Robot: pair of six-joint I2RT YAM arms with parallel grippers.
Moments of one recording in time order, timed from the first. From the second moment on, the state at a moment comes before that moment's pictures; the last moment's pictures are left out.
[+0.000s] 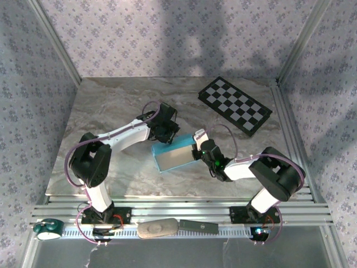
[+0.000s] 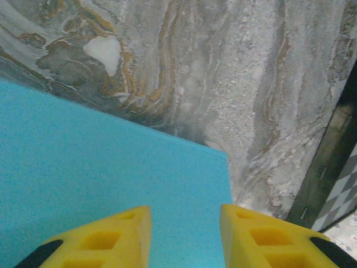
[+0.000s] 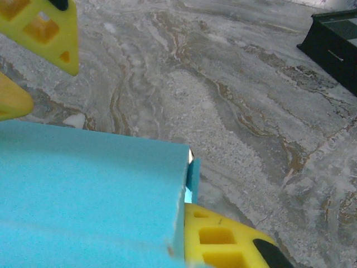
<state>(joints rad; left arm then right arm) -0.69 1.76 1.25 -0.51 0.08 -1.59 0.78 1.58 0.44 0.69 0.30 0.09</state>
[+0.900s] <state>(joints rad) -0.74 1.74 1.18 -0.47 -0.04 -1.55 0.83 1.20 0.43 0.22 0.31 0.33</state>
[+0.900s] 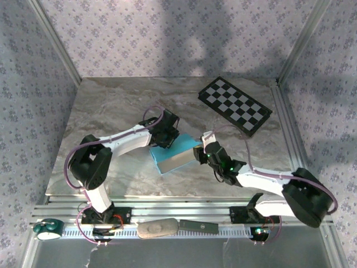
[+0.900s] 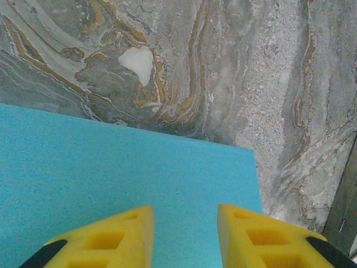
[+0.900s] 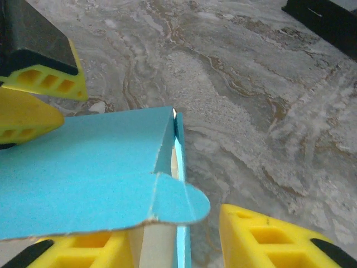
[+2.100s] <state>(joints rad) -0.77 1.74 1.15 -0.46 -0.11 -1.52 0.79 1.46 0.74 -0.09 0.03 1.22</state>
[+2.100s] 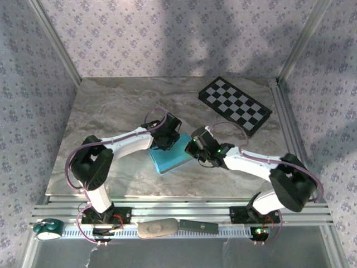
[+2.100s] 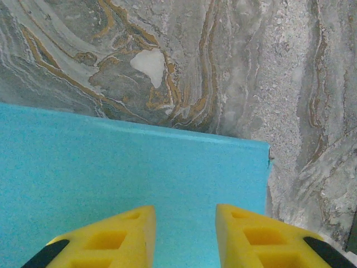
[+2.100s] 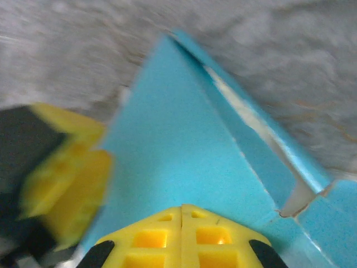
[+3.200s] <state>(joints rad) -0.73 1.29 0.74 -0.55 -0.03 -1.39 0.78 1.49 0.74 -0.08 0.00 1.21</state>
